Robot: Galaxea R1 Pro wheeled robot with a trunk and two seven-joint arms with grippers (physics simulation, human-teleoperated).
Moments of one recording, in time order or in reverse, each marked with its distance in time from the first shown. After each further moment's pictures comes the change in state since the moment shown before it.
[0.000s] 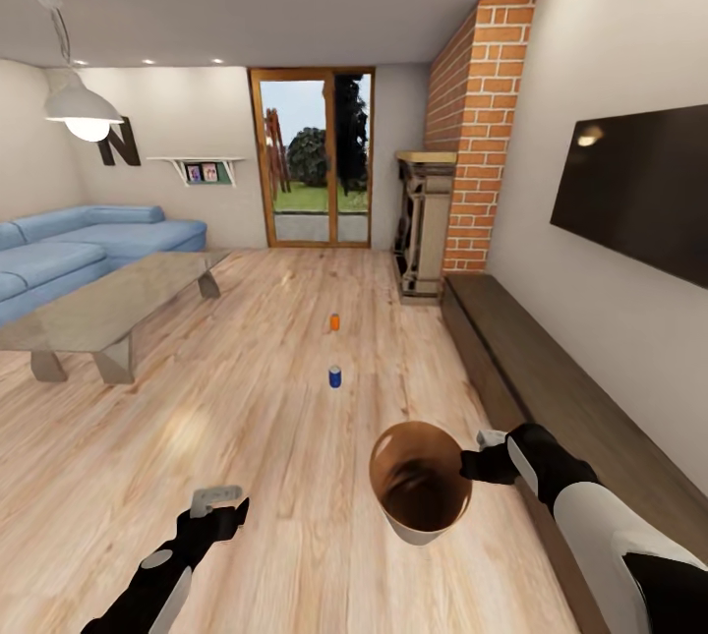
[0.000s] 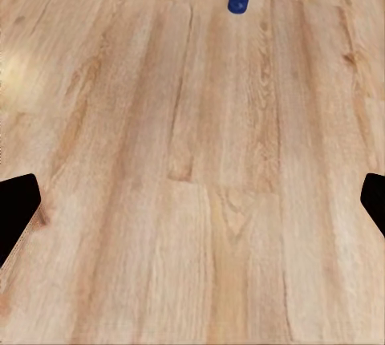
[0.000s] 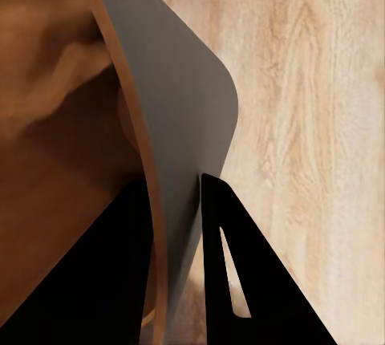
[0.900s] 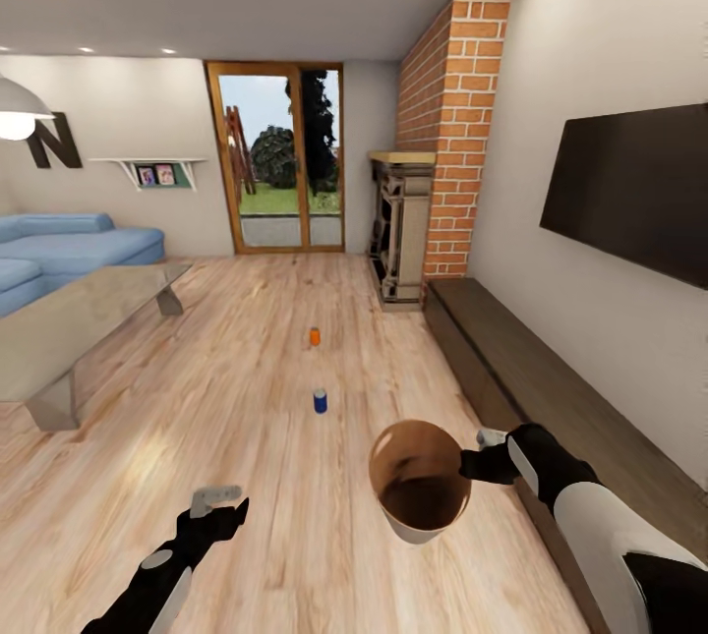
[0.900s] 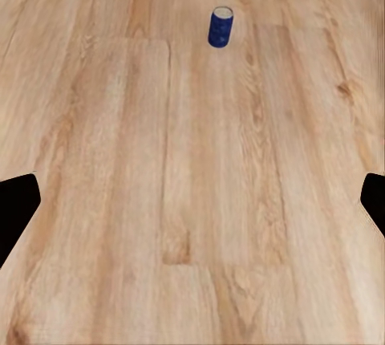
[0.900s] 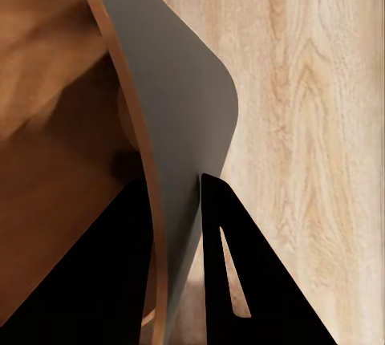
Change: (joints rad) left arm 0.000 0.000 0.000 0.000 0.000 -0.002 0.001; right arm 0.000 0.000 -0.005 0.000 -0.006 0.000 0.002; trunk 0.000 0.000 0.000
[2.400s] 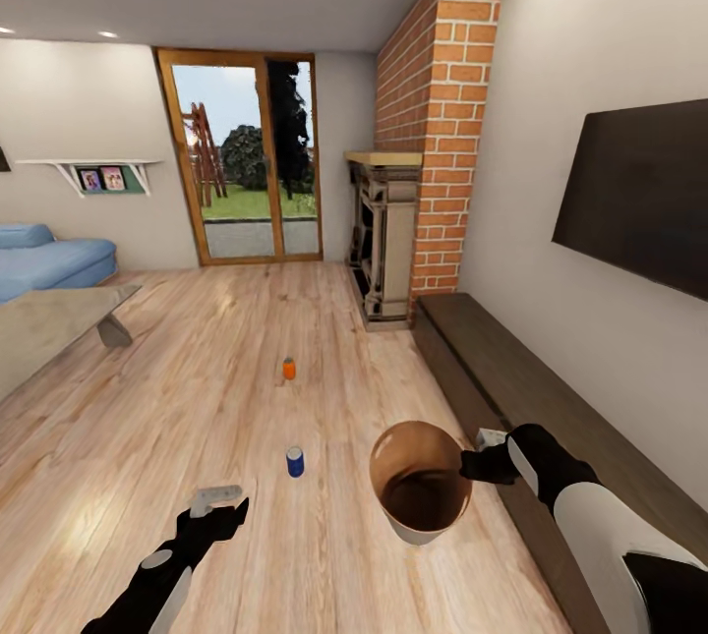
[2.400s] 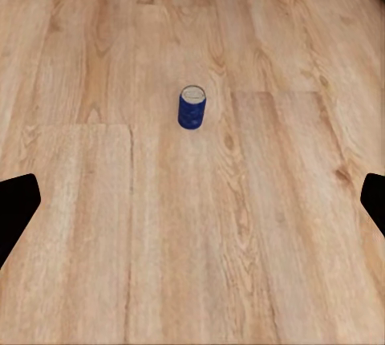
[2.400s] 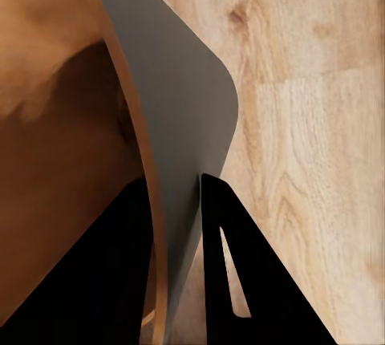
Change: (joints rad) left arm 0.000 0.000 0.000 -0.001 0.000 0.000 0.000; right arm 0.001 0.000 0.002 0.000 0.006 -0.001 -0.003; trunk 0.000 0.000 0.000
